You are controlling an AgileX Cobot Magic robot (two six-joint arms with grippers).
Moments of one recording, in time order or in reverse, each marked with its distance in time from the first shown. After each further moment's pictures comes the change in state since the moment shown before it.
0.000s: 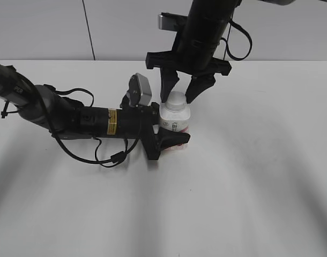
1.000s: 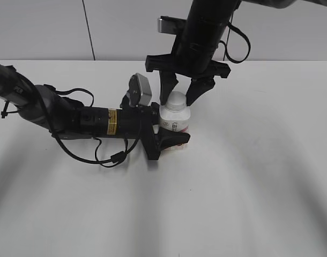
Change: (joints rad) left arm 0.000 0.000 0.000 0.000 0.000 0.000; right arm 0.000 0.011 0.000 0.006 0.000 0.000
